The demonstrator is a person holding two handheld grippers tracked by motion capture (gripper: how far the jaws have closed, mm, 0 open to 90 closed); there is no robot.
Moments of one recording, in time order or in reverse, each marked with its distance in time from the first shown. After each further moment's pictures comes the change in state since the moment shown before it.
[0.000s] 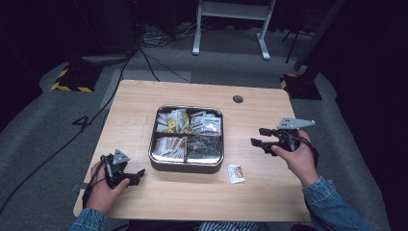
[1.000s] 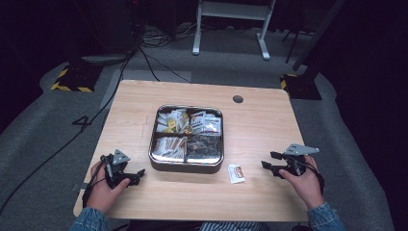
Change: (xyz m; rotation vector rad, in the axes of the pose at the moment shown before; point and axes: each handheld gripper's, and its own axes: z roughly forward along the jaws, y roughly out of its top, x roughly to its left) left arm 0.000 0.000 0.000 0.000 0.000 0.000; right arm -0.008 -0.097 -0.005 0.088 -0.096 0.053
